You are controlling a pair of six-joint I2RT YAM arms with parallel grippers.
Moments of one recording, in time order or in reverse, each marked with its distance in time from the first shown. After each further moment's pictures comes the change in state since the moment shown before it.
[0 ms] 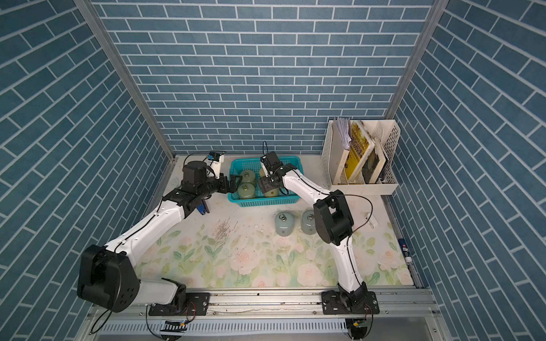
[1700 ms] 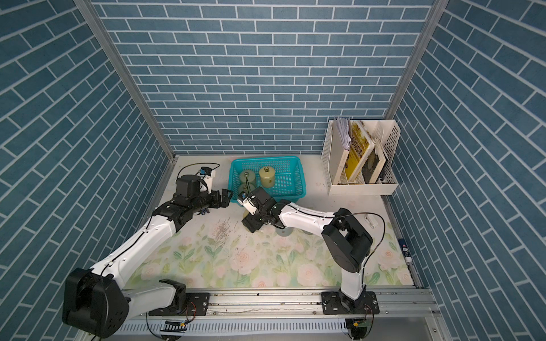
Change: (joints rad) left arm 0.022 -0.145 -0.175 -0.132 -0.066 -0.022; right arm 0.272 -0.279 -0.607 0.353 -0.146 -0.101
